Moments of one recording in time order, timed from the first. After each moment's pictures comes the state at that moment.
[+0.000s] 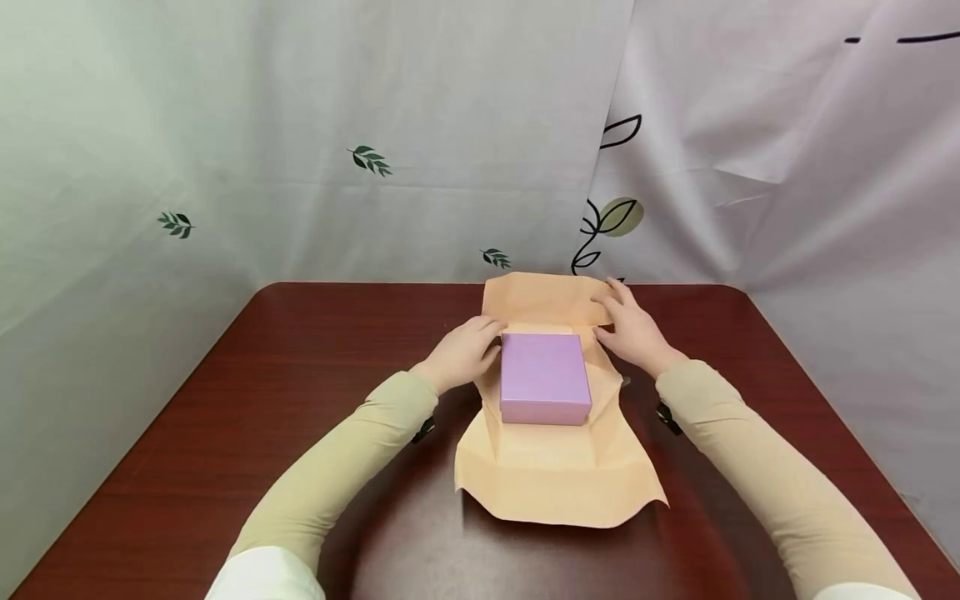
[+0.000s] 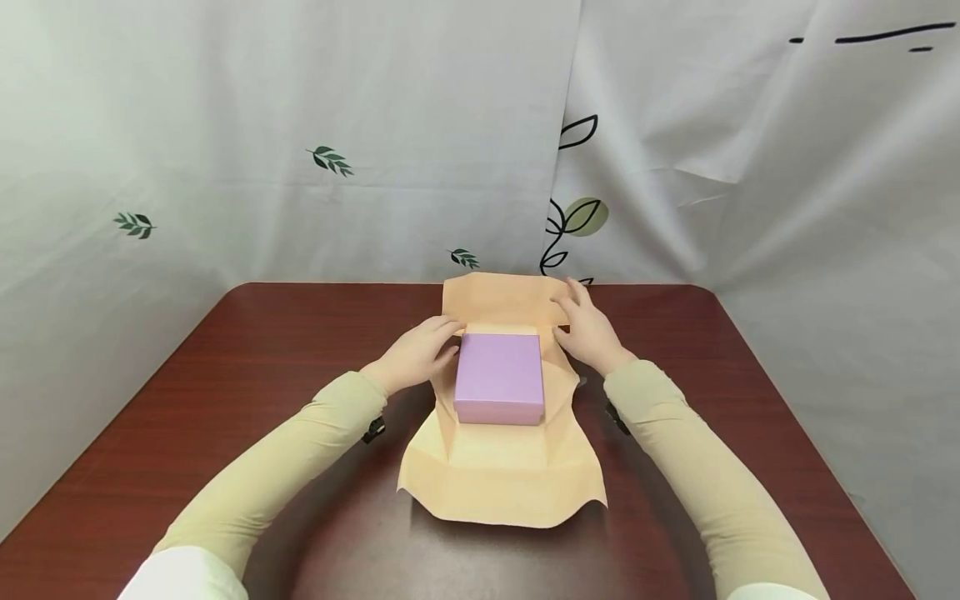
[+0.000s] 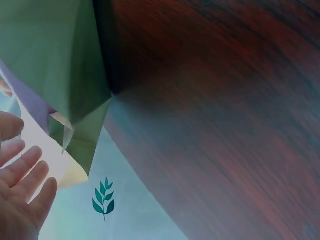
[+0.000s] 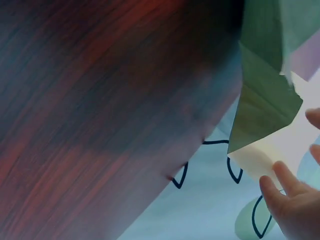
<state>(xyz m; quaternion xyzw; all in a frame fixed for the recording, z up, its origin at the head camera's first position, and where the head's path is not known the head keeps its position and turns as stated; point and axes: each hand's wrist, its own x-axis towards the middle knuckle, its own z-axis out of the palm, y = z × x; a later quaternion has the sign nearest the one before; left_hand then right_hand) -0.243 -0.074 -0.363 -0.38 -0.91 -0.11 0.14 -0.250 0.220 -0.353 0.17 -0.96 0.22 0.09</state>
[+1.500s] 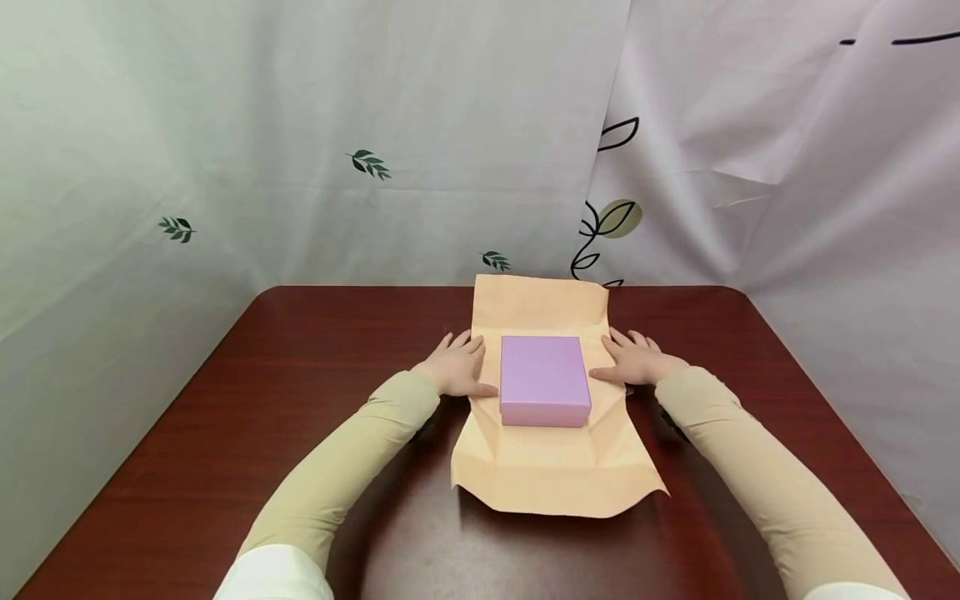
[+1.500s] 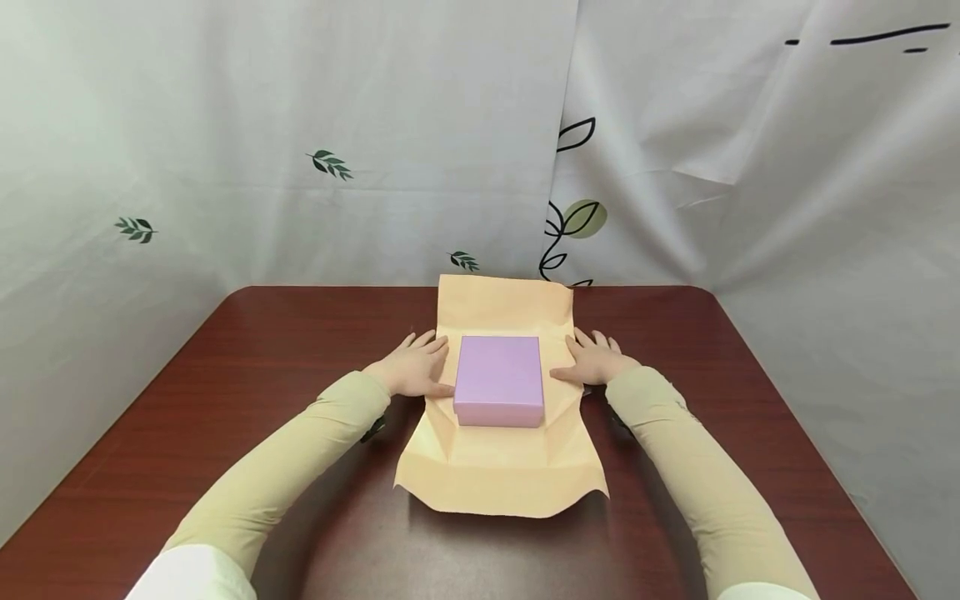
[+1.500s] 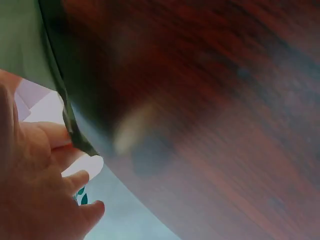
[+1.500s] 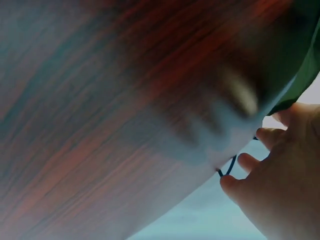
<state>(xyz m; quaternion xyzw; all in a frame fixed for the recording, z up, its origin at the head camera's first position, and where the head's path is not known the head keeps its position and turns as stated) -0.247 -0.082 -0.374 -0.26 -0.95 0.03 -0.14 -0.247 0.236 -0.381 0.14 -0.97 0.08 -0.17</state>
